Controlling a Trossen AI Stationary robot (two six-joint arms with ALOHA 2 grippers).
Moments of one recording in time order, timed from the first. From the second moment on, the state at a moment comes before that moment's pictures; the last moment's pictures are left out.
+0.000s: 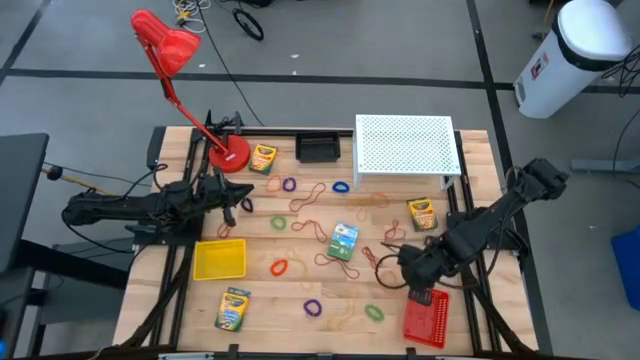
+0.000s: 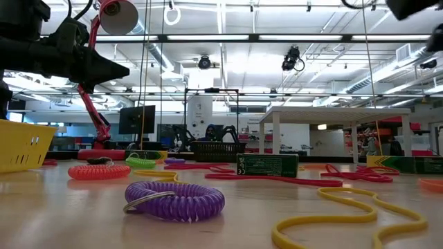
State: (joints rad) left arm 0.03 0.16 0.01 0.18 -0.36 -0.08; right arm 0.64 1.39 1.06 -1.05 -0.11 1.06
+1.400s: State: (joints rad) left arm 0.03 0.16 0.01 0.18 -0.36 -0.08; right arm 0.47 1.48 1.05 -1.01 -0.14 1.04
